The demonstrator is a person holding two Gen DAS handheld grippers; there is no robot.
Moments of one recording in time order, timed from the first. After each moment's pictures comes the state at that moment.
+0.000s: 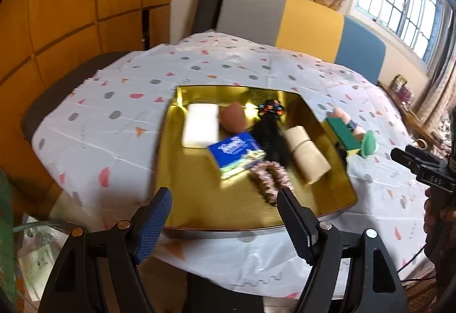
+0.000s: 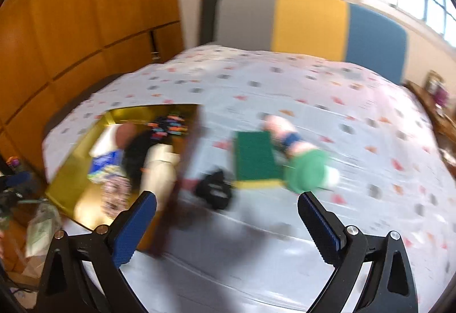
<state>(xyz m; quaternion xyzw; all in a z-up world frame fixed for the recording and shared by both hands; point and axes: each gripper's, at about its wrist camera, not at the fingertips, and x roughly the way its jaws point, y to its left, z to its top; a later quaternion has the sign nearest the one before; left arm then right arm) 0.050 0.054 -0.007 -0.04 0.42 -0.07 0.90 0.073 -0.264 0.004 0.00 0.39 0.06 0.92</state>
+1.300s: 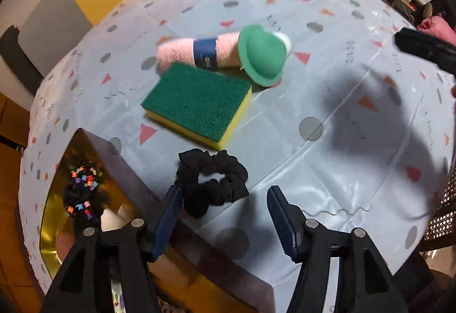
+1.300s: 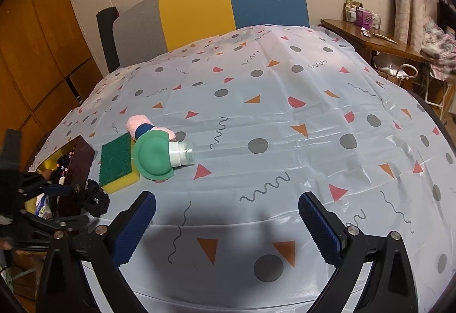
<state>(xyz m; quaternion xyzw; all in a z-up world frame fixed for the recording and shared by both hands) 0.161 -0.232 -0.075 0.33 0.50 -0.31 0.74 0.049 -0.435 -0.037 0.15 0.39 -0.10 0.90</state>
